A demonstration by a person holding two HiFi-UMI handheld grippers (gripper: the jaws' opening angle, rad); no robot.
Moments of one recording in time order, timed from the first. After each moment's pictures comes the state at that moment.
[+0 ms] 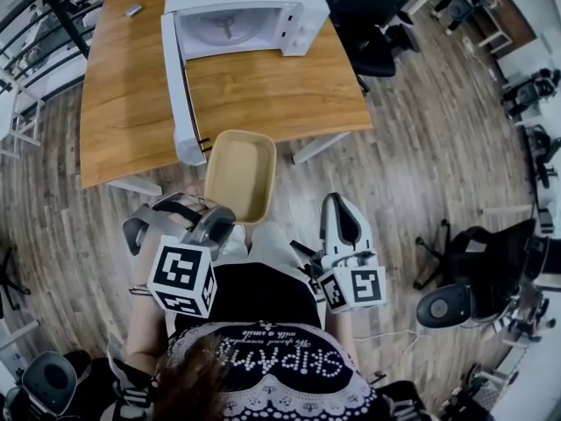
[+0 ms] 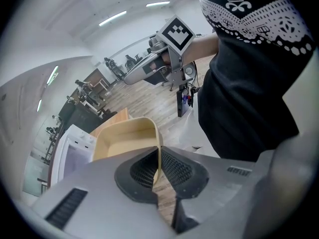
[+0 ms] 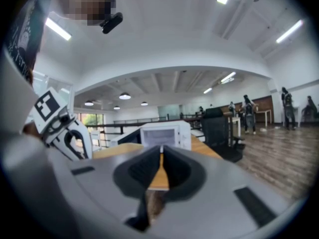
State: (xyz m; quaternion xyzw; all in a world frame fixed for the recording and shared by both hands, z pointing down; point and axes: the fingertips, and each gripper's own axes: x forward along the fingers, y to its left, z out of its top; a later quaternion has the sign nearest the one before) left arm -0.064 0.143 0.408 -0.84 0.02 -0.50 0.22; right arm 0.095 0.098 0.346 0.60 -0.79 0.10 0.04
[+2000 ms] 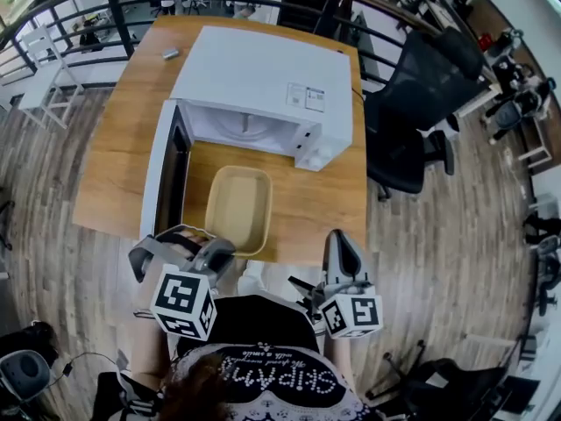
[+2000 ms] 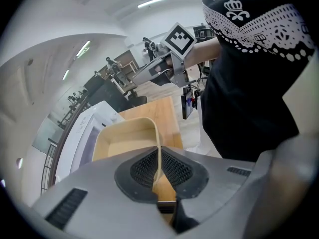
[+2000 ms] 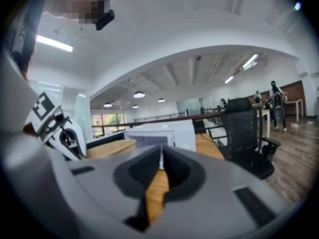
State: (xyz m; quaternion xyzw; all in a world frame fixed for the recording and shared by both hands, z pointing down) left arm 0.001 -0.092 0.407 -0.83 0.18 -0.52 0.12; right arm 0.160 -0.190 0.361 0.48 -0.87 0.12 0.05
